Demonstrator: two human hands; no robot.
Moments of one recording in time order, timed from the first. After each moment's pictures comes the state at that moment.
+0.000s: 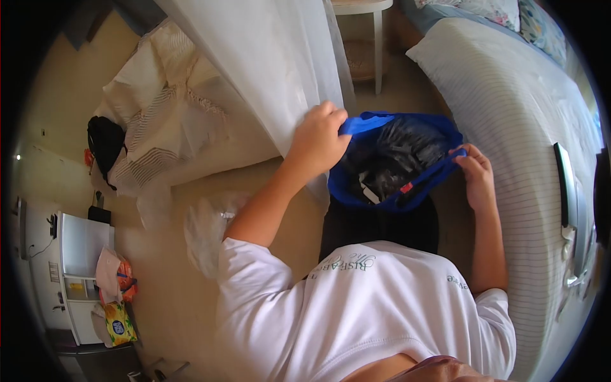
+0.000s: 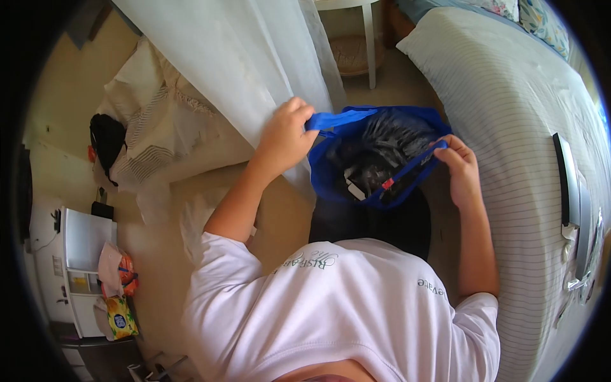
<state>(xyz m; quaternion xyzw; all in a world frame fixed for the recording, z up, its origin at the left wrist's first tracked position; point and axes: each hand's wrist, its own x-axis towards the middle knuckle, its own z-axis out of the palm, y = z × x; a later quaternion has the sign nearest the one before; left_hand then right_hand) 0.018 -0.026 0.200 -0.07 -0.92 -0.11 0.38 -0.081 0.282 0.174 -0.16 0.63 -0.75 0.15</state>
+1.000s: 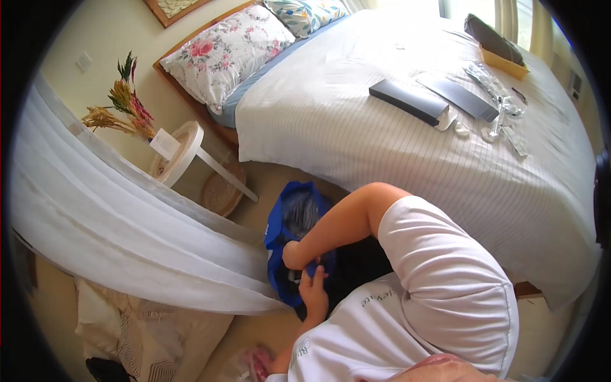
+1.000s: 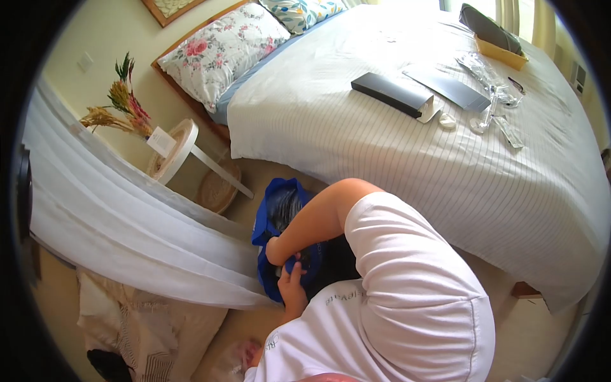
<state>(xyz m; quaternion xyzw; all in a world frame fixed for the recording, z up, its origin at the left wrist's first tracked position) 0.056 0.129 0.065 0.03 -0.65 -0.75 0.09 -0.097 0.093 0.054 -0.54 0.70 -0.12 0.46</state>
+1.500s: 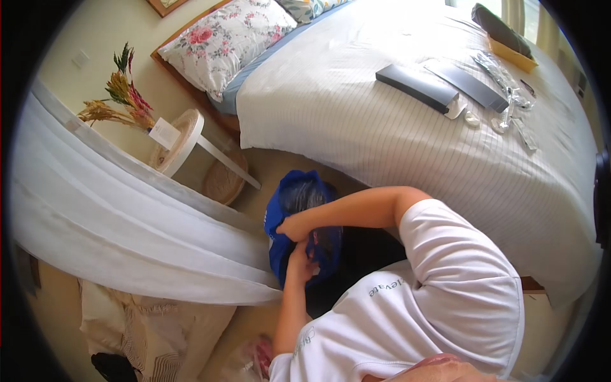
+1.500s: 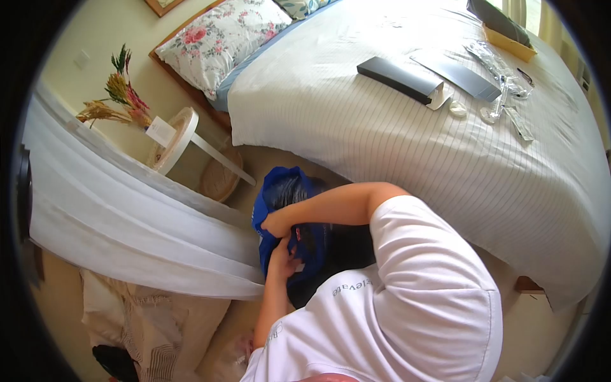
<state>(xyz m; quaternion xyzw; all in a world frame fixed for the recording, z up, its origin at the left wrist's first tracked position) -0.033 0.069 0.022 0.27 -0.57 -0.73 -0.24 -0.116 0.175 0.107 -0.44 0.80 -0.34 0.24</state>
